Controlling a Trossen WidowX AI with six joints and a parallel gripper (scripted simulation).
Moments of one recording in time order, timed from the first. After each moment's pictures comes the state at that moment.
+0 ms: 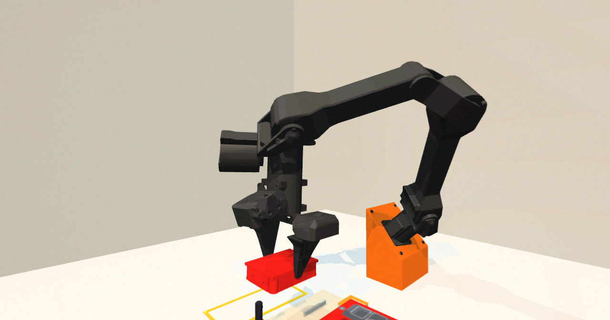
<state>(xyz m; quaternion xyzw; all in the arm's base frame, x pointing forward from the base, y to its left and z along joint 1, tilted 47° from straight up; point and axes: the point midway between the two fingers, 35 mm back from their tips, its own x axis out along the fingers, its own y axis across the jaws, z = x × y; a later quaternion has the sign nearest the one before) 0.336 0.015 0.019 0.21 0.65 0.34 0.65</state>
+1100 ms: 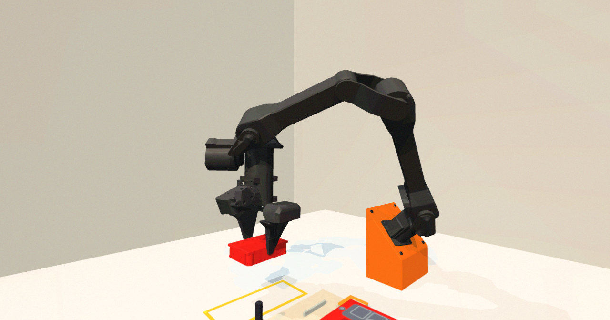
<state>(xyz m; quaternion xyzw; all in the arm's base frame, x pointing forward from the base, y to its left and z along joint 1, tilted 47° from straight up) 0.319 -0.068 -0.069 0.20 0.65 0.35 0.64</state>
